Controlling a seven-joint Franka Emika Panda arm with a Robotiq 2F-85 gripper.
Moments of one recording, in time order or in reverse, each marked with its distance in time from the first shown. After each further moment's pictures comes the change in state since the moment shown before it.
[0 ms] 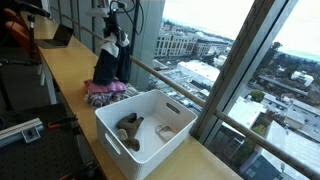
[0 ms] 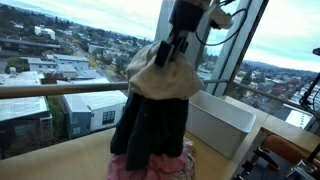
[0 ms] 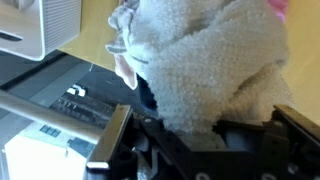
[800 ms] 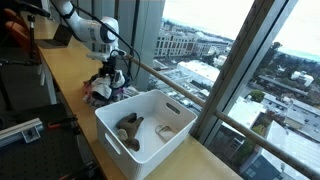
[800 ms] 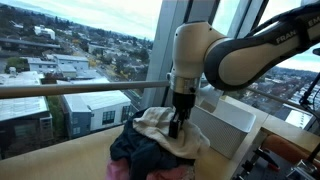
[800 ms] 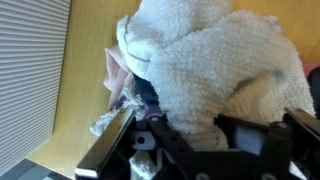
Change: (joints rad) arm -0.040 0.195 -0.046 -0.179 0.005 0.075 -0.008
